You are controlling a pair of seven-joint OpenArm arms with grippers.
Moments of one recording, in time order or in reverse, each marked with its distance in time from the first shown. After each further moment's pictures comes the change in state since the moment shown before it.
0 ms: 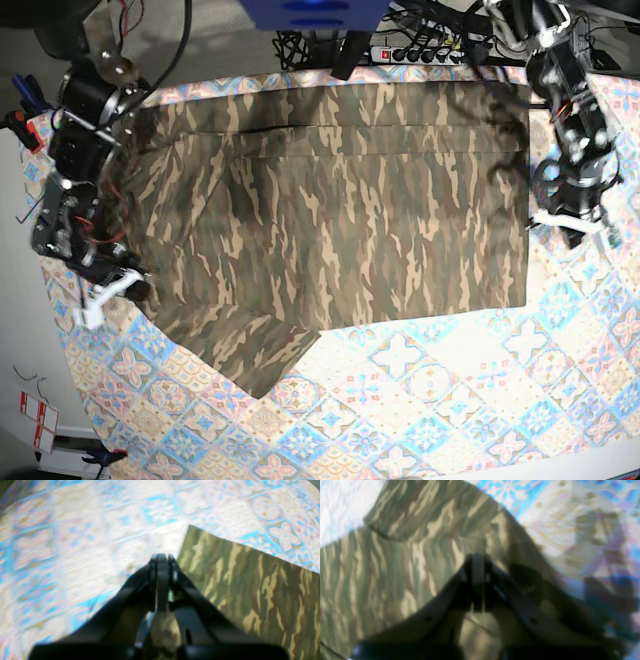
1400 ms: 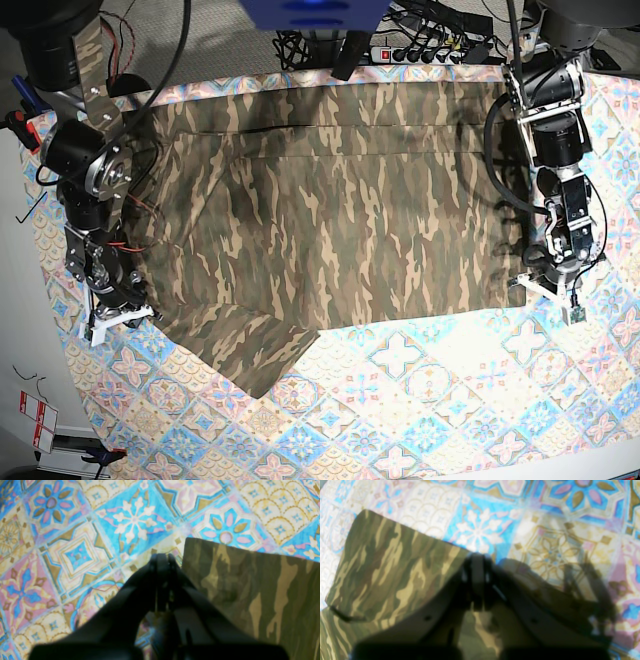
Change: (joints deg) left arm -27.7 -9.9 11.7 -46.4 10.6 -2.2 -11.0; right arm 14.5 1.5 -5.2 -31.1 -11.1 -20.3 33.8
